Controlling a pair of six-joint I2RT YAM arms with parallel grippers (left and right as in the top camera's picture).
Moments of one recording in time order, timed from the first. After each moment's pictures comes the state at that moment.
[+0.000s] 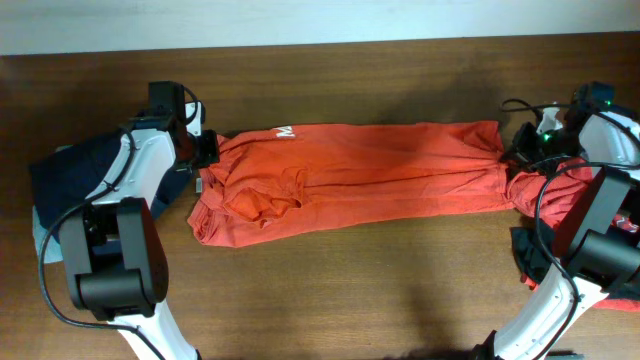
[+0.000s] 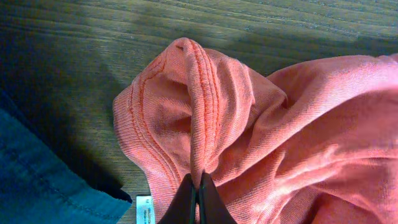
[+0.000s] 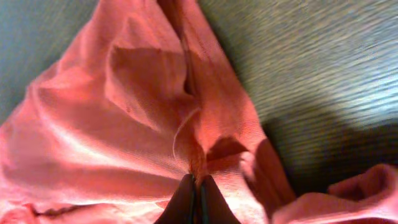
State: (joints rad) left arm 0.04 2.01 1.44 -0.67 0.11 -0.08; right arm -0.46 2.15 1.64 -0.98 -0.43 0.11
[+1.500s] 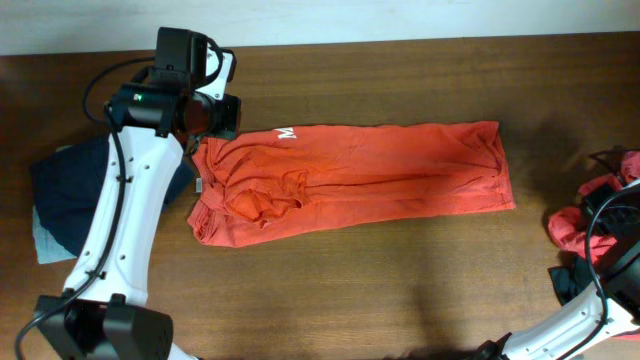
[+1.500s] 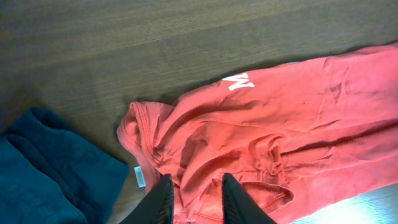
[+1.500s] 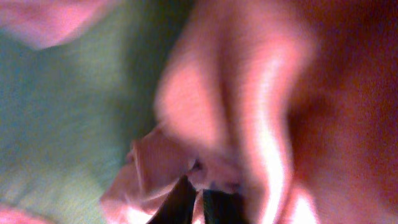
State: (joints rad) left arm -0.17 1.73 1.77 -1.05 0.02 0.04; right arm -0.81 2.11 1.53 -1.04 -0.17 0.20
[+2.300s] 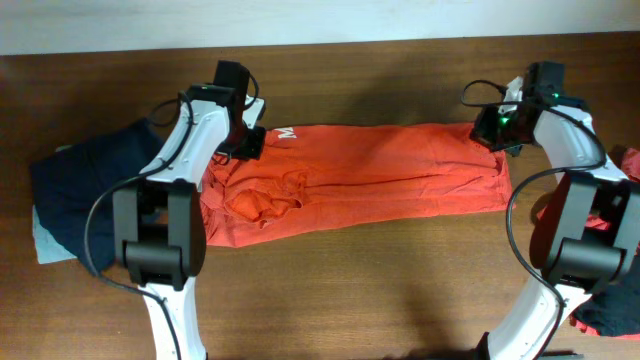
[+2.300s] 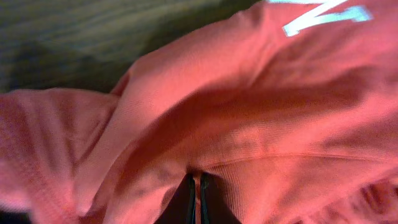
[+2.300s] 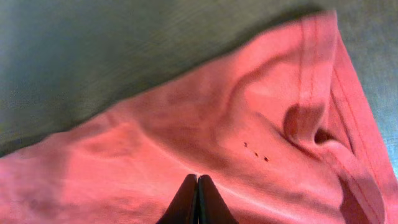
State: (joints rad) left arm -0.18 2.20 1.77 -0.96 0.02 0.09; right arm -0.25 2.07 1.57 -0.74 -0.32 0.25
